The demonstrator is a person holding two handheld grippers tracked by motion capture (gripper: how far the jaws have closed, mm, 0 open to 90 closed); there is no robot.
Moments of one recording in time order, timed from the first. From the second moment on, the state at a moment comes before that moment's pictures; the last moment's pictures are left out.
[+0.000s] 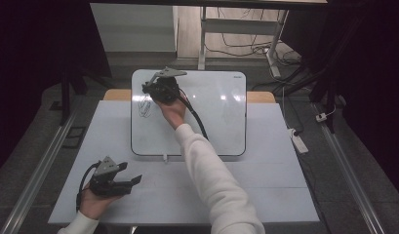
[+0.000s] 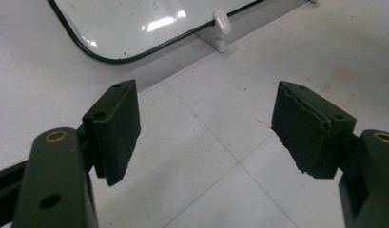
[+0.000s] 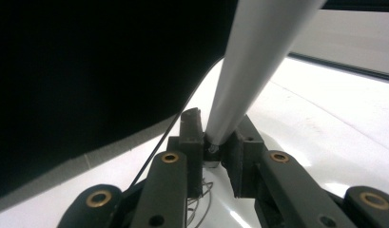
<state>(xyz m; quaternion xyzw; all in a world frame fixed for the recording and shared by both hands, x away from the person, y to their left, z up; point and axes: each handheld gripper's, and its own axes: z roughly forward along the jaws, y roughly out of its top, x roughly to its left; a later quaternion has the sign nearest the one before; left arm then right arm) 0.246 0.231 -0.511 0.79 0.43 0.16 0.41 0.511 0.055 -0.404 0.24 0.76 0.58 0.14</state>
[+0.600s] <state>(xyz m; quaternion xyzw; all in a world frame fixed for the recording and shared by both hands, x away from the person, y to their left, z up) 0.246 0.230 -0.512 0.79 0.43 0.16 0.40 0.491 0.068 -0.427 0.19 0.80 0.56 0.11</state>
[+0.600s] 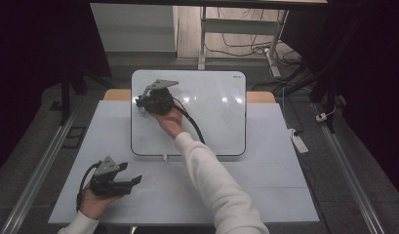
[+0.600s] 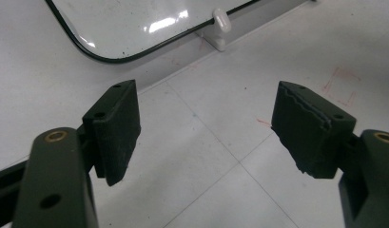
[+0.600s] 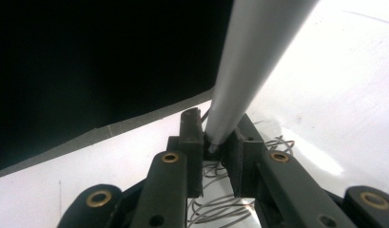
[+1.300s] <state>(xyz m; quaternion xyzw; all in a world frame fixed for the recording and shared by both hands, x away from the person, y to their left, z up) 0.246 0.230 -0.512 0.79 0.43 0.16 0.40 0.492 0.069 -0.425 0.19 0.79 0.57 0.12</state>
